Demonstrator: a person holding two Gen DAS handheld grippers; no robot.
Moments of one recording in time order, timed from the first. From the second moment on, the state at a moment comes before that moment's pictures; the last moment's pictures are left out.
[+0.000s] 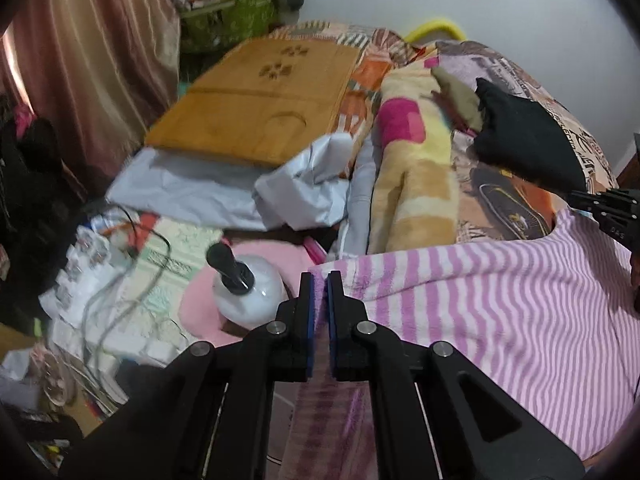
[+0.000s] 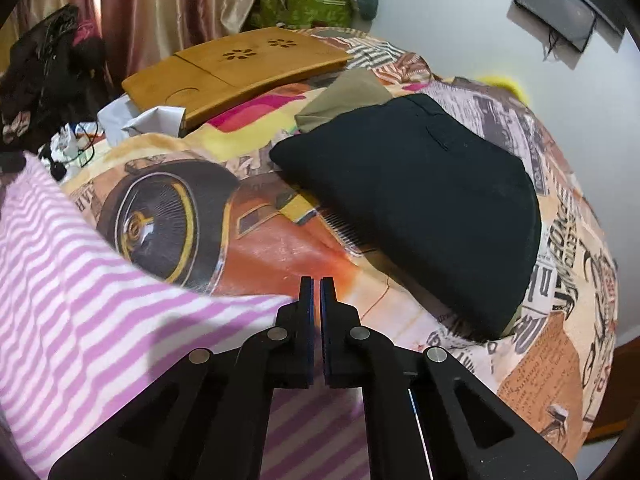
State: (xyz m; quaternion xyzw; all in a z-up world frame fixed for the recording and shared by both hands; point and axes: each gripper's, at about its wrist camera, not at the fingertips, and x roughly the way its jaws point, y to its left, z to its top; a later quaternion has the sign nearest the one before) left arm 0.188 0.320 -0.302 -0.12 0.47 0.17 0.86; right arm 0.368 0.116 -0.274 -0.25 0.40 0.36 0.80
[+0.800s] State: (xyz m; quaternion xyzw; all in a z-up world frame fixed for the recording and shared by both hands) left arm 0.152 0.154 -0.182 -0.03 0.37 0.05 0.93; right arm 0.235 -0.101 -0.161 -0.11 0.34 0.24 0.90
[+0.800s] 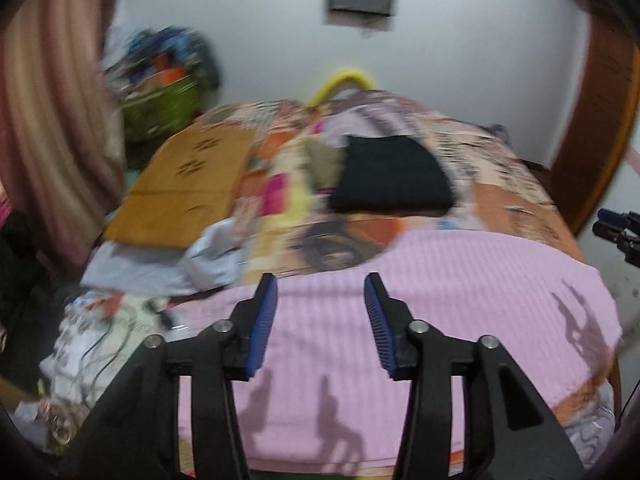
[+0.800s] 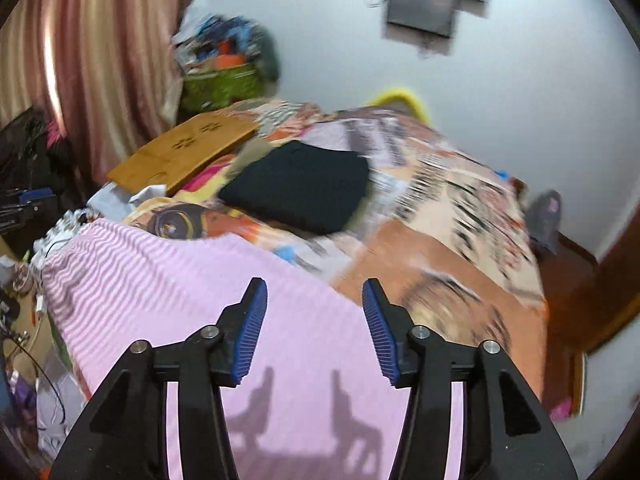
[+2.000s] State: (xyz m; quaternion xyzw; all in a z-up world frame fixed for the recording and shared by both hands) left arm 0.226 -0.277 -0.298 0.16 0.48 -0.18 0.84; right arm 0.097 -0.435 -0.336 0.31 0.44 0.01 0.84
